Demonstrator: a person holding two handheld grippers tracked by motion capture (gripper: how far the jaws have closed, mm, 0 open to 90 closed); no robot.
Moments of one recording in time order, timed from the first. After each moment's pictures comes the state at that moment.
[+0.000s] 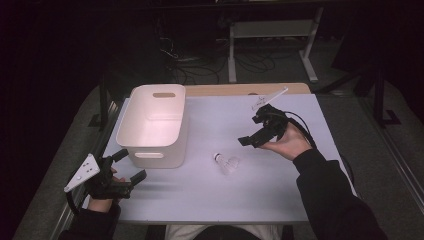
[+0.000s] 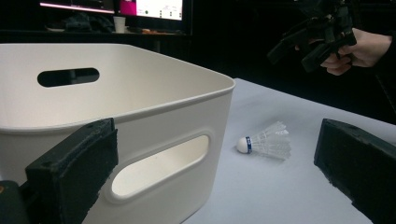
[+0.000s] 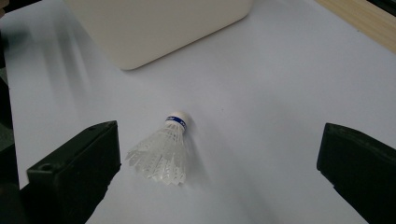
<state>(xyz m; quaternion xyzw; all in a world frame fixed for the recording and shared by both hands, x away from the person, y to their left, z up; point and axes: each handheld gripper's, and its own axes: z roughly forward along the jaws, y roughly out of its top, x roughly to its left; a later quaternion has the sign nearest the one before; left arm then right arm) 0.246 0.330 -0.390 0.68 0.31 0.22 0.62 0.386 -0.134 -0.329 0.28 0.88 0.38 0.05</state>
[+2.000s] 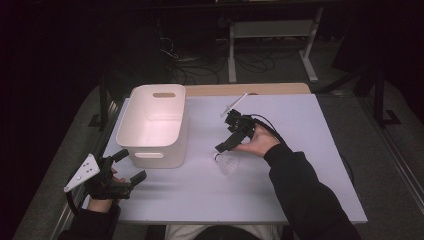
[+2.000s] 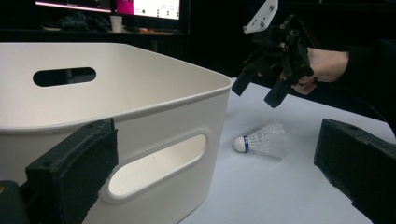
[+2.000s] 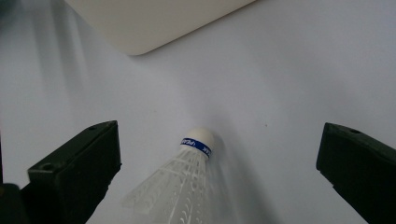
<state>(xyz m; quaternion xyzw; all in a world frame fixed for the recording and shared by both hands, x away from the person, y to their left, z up) 0.246 0.330 -0.391 0.69 0.30 0.21 0.63 0.420 -0.061 -0.373 0.25 0.91 0.32 -0.02</state>
